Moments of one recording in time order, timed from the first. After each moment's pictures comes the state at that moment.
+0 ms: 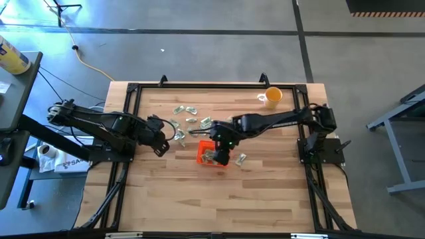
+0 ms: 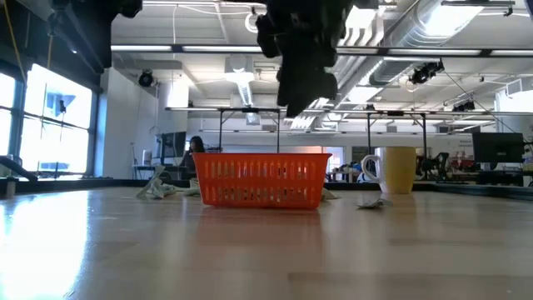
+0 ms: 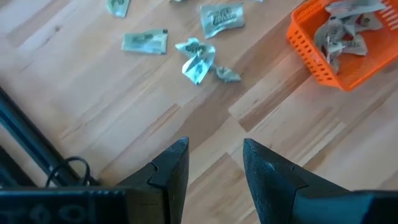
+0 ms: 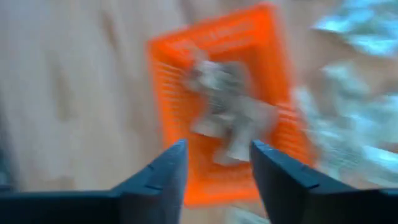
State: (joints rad) left arm -0.24 1.13 1.12 -1.32 -0.34 -1.05; right arm 0.01 1.85 1.51 -0.78 -0.11 0.43
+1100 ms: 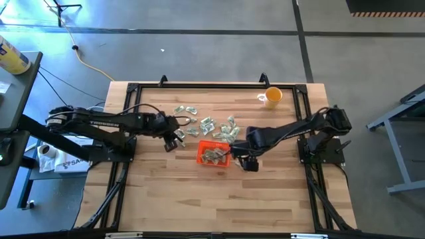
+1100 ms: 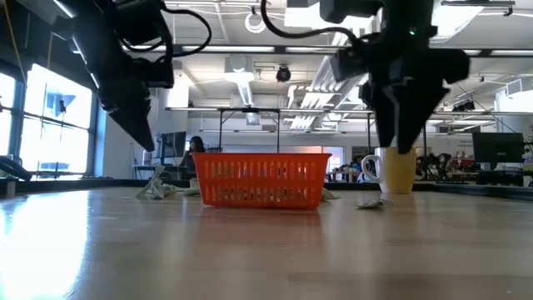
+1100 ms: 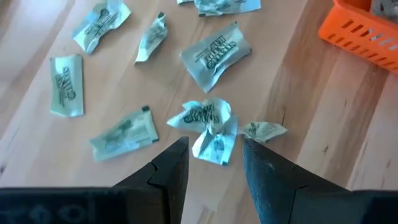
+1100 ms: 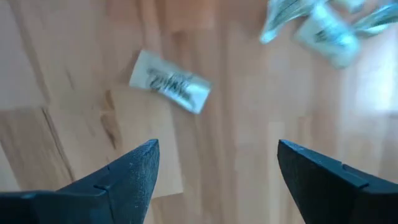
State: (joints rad) left arm 0.11 1.14 0.65 -0.56 -0.24 -0.21; right arm 0.17 1.71 1.21 -1.01 0.17 0.29
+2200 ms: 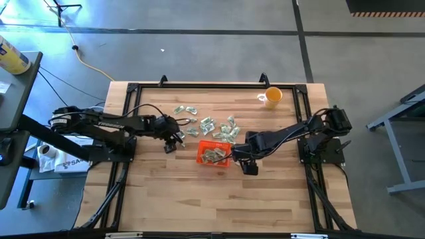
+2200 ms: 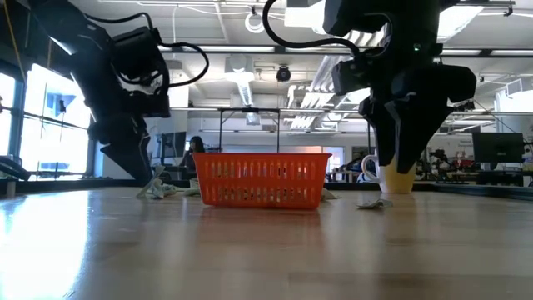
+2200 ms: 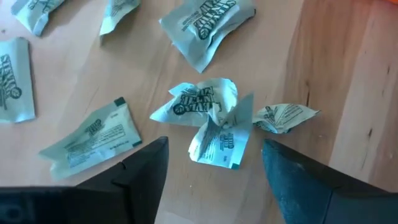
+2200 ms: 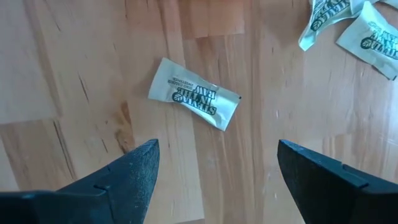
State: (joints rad) left arm 0.19 1.22 0.47 -0.29 -0.13 -0.07; right arm 0.18 1.71 1.11 -0.83 0.13 0.30
